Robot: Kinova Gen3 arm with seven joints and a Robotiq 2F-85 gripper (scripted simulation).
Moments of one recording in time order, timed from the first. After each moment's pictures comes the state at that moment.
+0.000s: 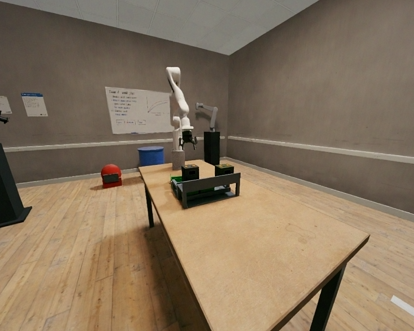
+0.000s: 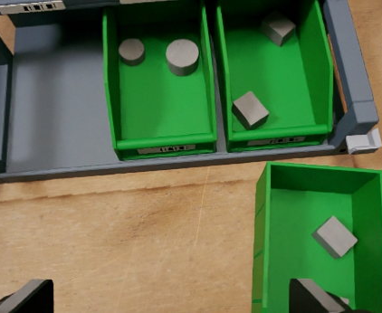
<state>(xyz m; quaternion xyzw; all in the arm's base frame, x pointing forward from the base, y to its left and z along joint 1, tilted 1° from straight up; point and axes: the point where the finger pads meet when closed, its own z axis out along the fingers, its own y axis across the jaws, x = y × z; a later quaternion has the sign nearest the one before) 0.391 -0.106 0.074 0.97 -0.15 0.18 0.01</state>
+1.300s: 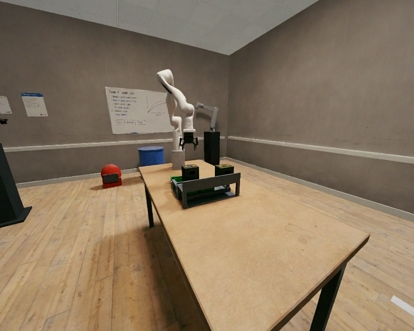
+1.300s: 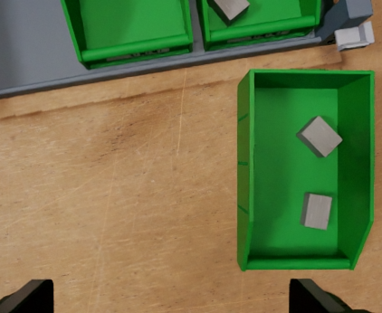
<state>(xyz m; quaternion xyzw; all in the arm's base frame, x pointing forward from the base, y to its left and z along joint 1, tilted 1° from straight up) 0.392 -0.109 0.068 0.98 -0.20 0.01 0.00</state>
